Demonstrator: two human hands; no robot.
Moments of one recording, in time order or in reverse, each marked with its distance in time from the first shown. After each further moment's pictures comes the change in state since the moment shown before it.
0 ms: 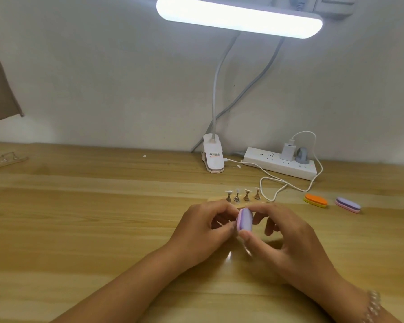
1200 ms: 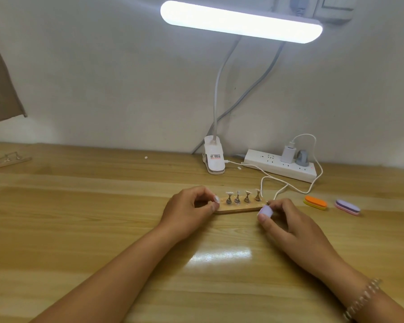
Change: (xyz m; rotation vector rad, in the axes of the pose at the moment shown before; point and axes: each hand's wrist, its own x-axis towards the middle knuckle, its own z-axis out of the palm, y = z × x) left_hand 0.020 -0.015 -0.025 0.066 0.147 -0.304; right_hand 0.010 0.036 -0.005 -0.027 -0.118 0.376
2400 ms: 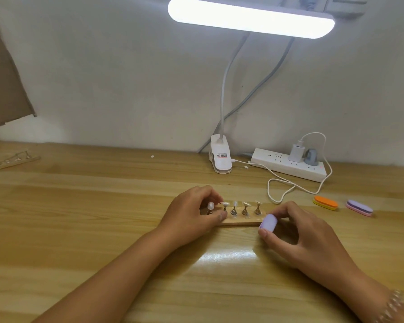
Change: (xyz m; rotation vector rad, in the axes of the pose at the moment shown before) left_hand -0.009 -0.003 -0.011 0.218 -0.041 0.153; right_hand -0.013 -0.011 -0.002 -0.058 0.006 -0.145
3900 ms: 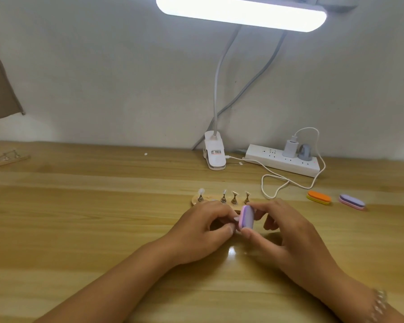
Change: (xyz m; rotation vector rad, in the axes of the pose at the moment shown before) left_hand -0.016 0.017 0.016 -0.064 -0.203 0.228; right_hand -0.005 -0.015 0.010 0.017 0.064 -0.241
